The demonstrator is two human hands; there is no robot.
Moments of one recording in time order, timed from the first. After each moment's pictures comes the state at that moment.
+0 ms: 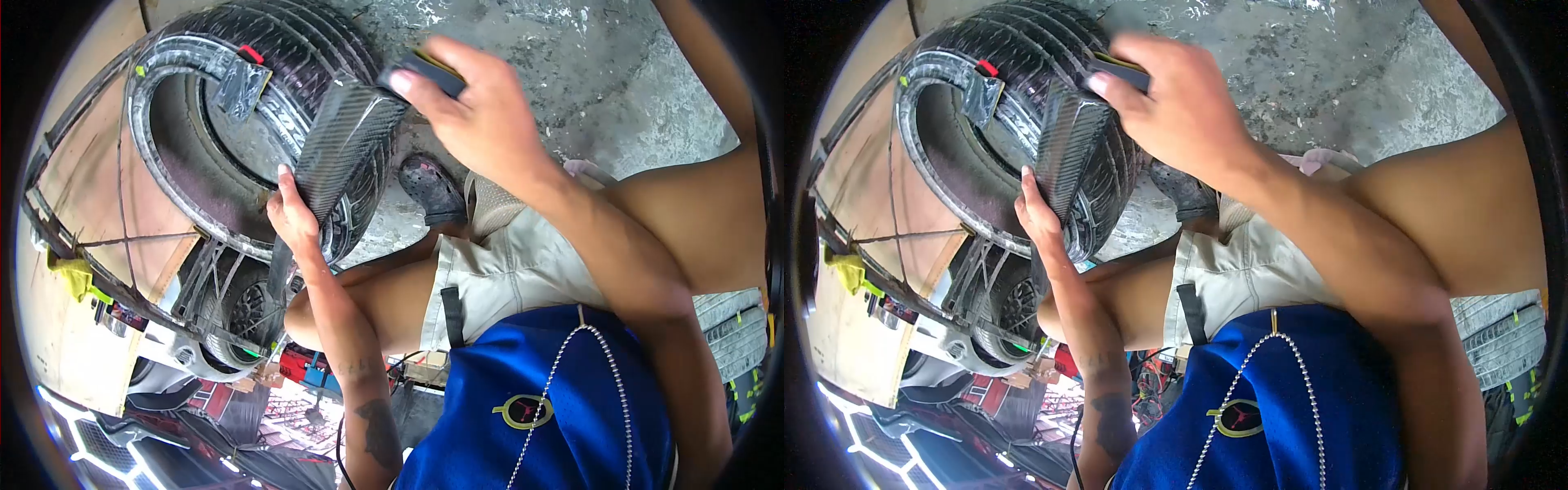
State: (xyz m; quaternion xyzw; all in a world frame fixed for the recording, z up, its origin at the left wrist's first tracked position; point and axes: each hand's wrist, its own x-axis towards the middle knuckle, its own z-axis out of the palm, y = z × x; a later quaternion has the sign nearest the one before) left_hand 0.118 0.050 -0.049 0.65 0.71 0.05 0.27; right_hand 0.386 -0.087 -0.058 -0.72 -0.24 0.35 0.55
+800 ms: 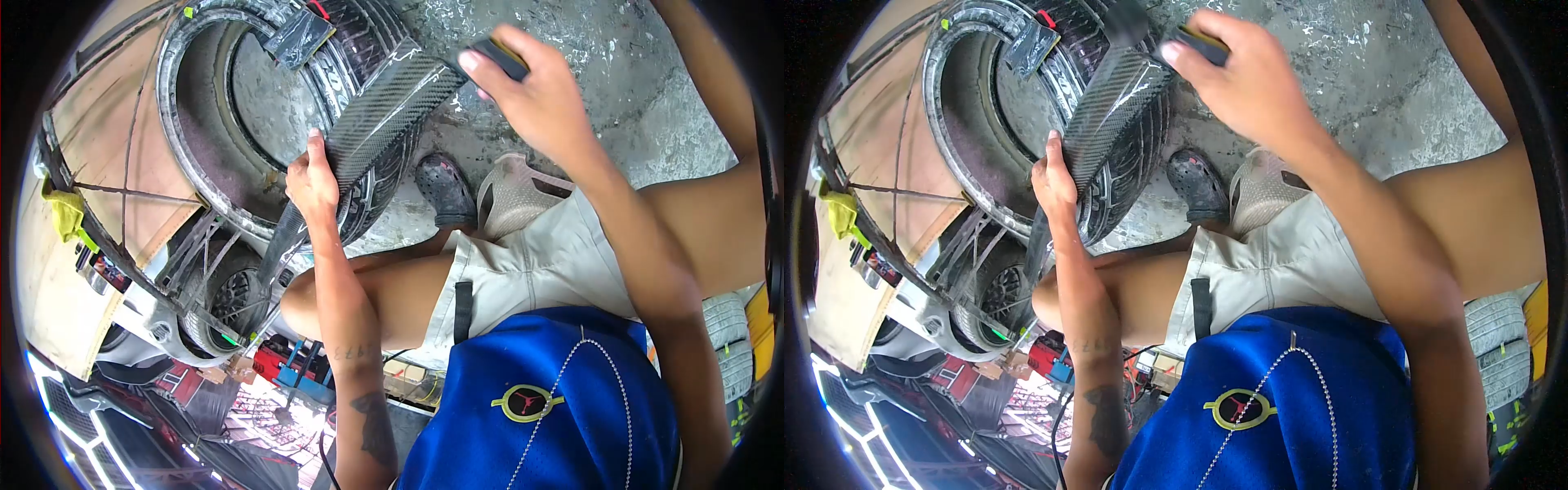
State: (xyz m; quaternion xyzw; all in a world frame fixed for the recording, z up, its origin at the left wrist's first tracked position) left_hand 0.123 0.061 -0.048 0.65 0.74 -0.05 0.18; right_hand 0.399 -0.080 -0.056 -0.69 -0.25 0.46 0.50
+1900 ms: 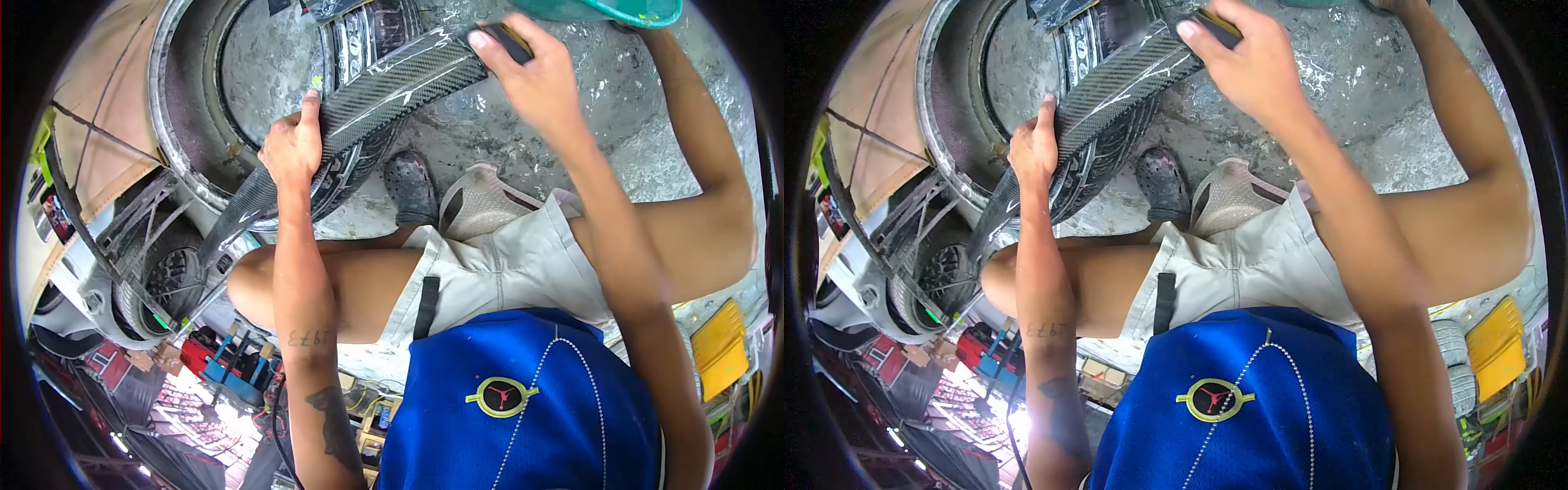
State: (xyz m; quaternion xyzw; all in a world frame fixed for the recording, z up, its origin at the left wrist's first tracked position) left_hand 0.129 0.060 -0.031 0.64 0.74 -0.14 0.16; right_hand 0.399 -0.062 -0.061 -0.70 -0.38 0.32 0.52
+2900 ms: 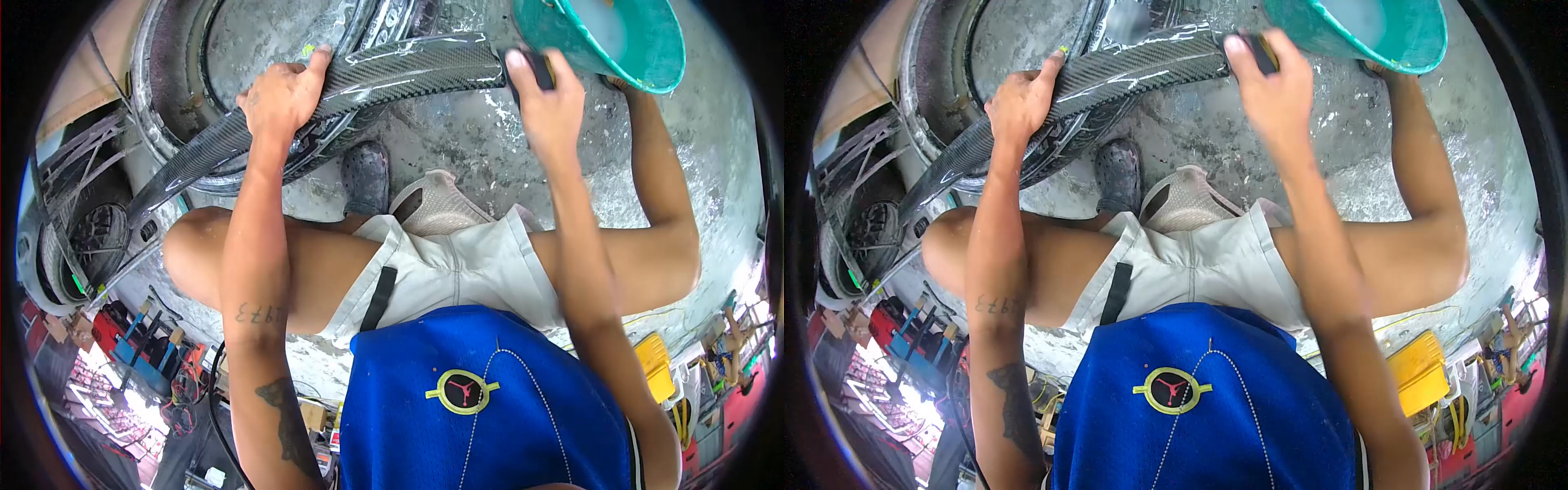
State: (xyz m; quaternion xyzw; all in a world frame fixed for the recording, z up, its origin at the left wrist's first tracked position) left_hand 0.122 0.061 -0.028 0.66 0.71 -0.14 0.20; right_hand 0.397 -0.062 -0.051 -0.71 -0.45 0.28 0.47
